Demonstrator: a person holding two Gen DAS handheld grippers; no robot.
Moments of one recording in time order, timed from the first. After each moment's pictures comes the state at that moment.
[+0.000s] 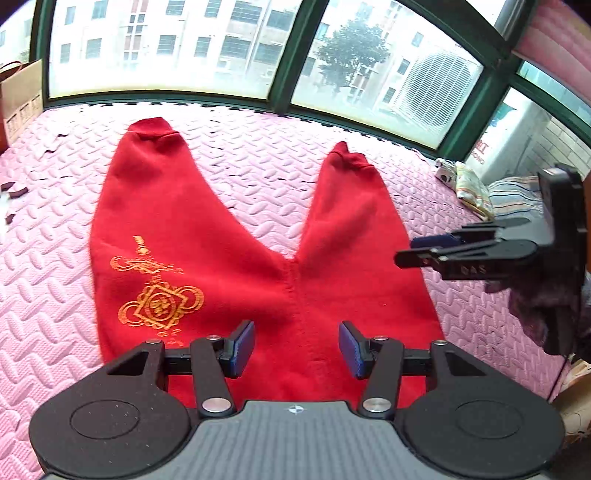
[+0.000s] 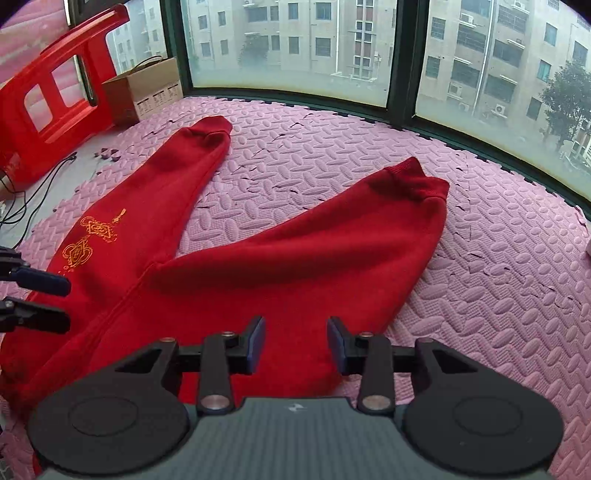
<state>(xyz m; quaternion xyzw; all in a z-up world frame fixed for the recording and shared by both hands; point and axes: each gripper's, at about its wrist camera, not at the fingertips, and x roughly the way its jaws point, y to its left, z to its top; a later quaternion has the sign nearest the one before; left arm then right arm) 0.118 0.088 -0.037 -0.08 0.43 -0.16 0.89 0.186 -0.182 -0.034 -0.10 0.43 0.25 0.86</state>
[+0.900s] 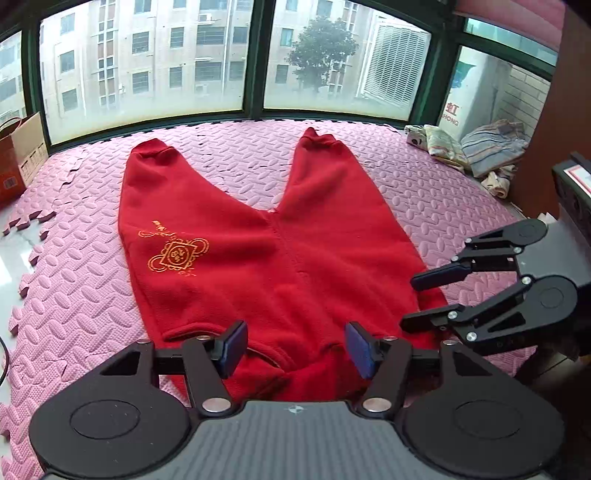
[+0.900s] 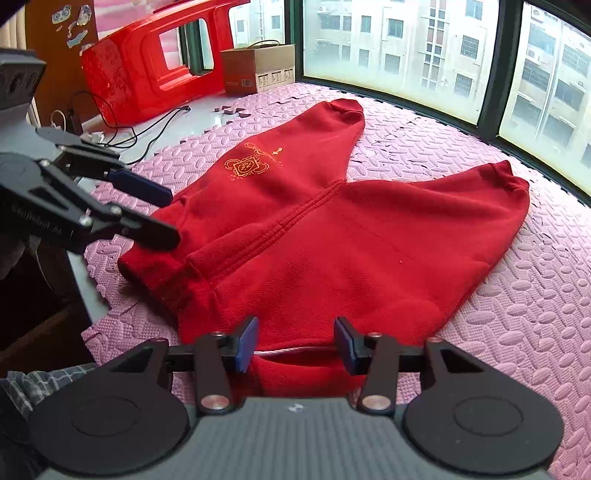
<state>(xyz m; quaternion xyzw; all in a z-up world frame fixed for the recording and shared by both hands) 0.019 0.070 -0.022 0.02 0.39 -0.21 0.90 0.044 -0.151 -0.032 -0.13 0.40 0.33 0.85</state>
